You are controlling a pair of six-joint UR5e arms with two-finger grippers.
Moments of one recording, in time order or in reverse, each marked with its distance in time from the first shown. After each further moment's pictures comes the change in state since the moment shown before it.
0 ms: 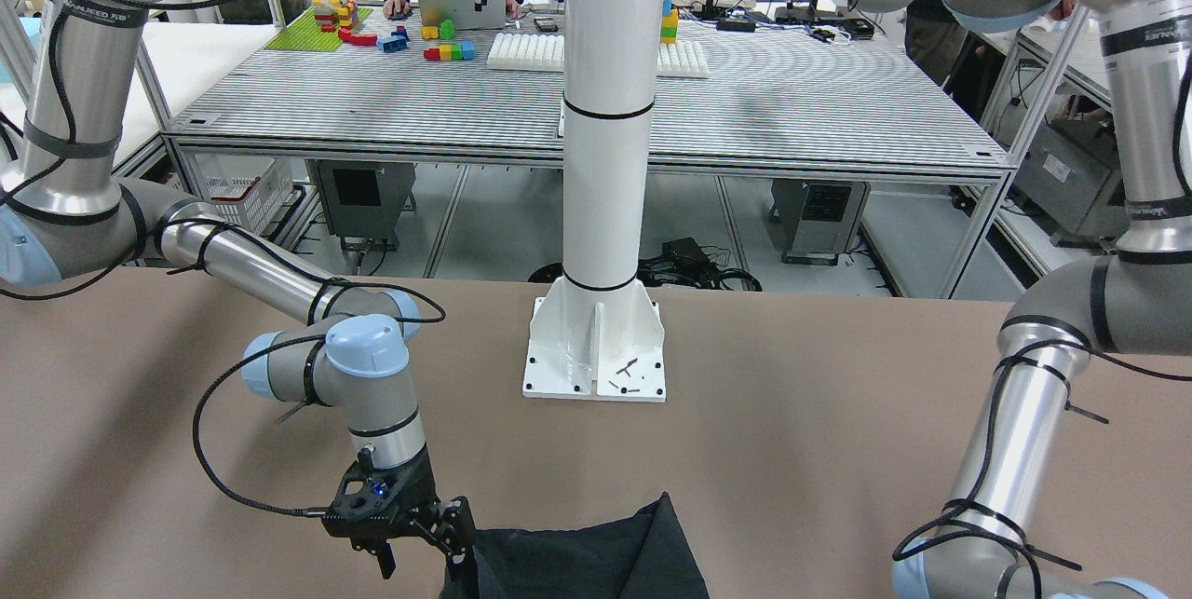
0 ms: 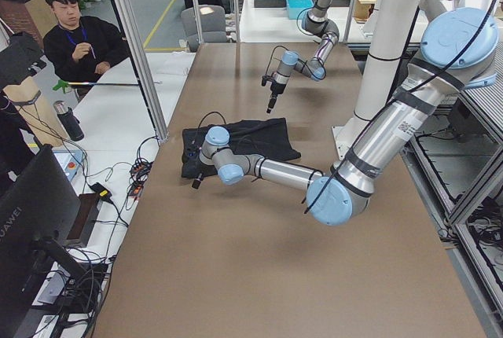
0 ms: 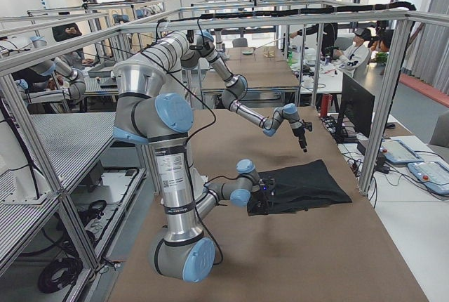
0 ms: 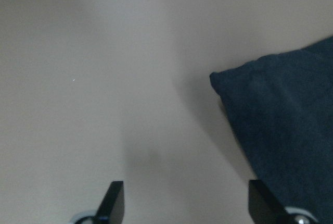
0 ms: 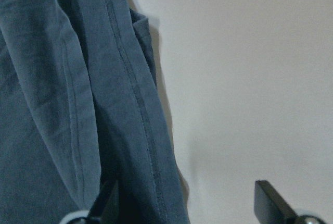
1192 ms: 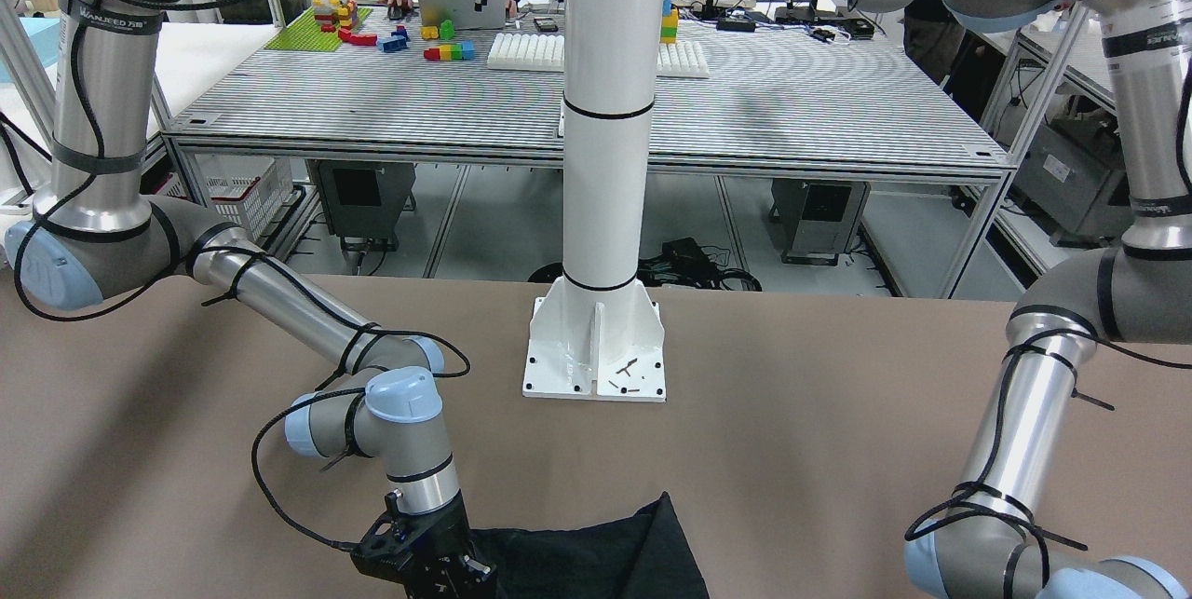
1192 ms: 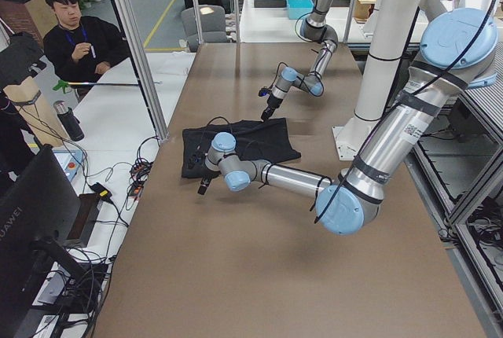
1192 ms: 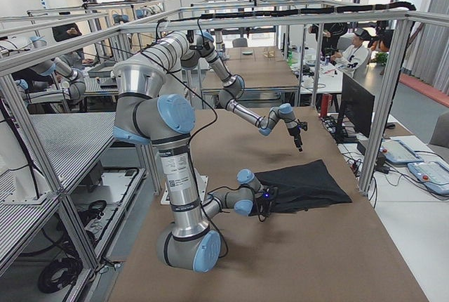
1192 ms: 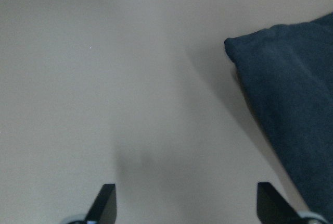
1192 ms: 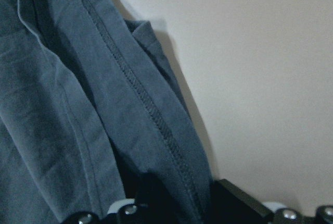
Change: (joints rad) left arm 0.009 0.068 -0.062 -0.002 0.004 -0.014; right arm -0.053 0.094 -0.231 0.233 -0.143 0.329
